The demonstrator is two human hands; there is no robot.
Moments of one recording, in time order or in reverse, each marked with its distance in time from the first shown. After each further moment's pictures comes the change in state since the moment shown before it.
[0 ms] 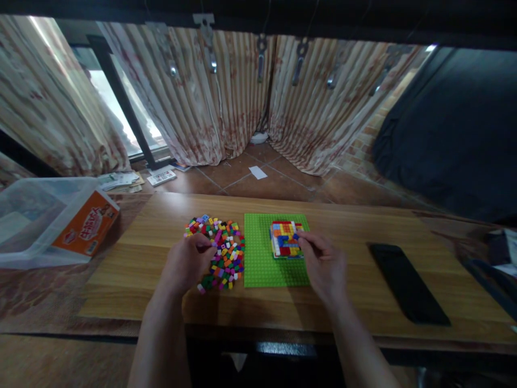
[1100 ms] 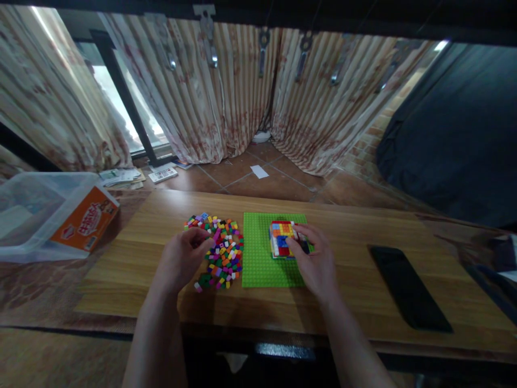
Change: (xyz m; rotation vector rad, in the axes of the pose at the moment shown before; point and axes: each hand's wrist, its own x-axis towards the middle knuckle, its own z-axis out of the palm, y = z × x) left_hand 0.002 -0.008 0.001 -0.156 0.056 0.037; right_hand 0.009 0.013 0.008 -0.130 -0.047 -0.040
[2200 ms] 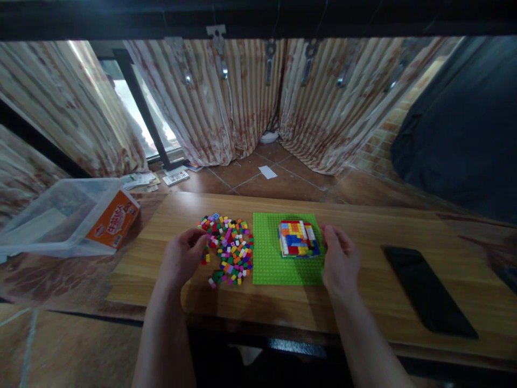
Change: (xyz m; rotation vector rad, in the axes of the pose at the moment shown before) left_hand -0.001 -0.021 -0.013 -0.106 0.107 -0.085; right_hand 0.004 0.008 0.009 0.504 0.359 0.402
